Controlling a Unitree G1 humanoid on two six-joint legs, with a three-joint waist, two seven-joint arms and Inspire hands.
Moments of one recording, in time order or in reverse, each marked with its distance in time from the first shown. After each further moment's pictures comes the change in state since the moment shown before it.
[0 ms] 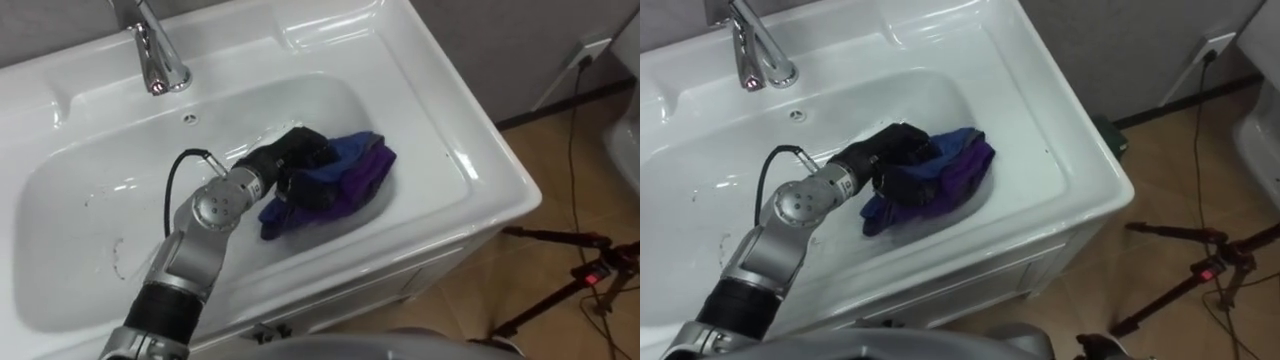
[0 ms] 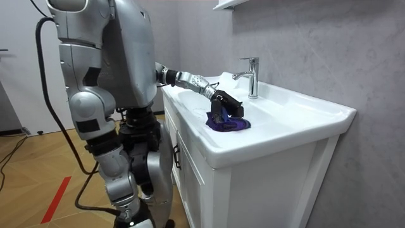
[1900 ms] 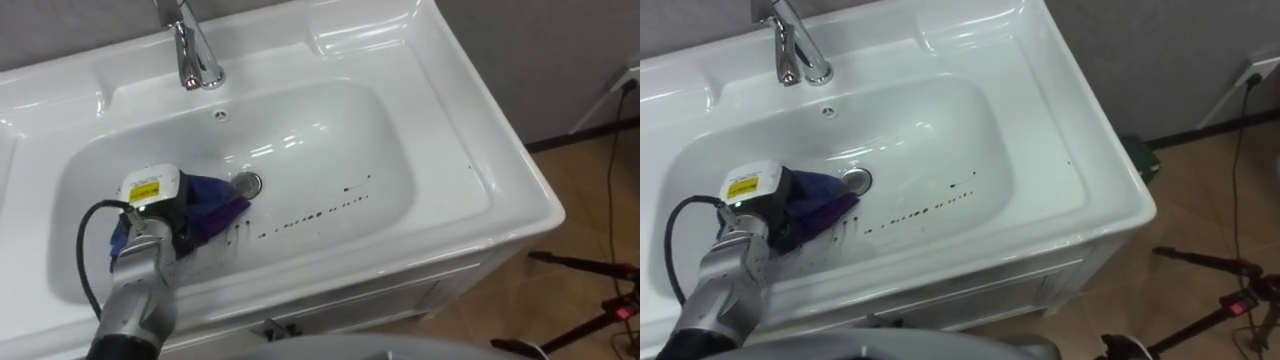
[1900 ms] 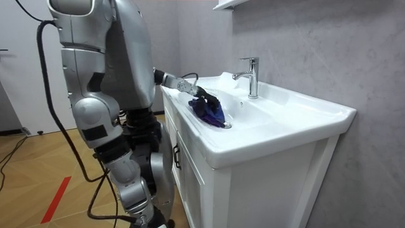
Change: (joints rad) left arm 0.199 0.131 0.110 0.079 0.632 0.124 0.250; right arm 0.032 -0.048 -0.051 -0.078 0.007 0.035 -0.027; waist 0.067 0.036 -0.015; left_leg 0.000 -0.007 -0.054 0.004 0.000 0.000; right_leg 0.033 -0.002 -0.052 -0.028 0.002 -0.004
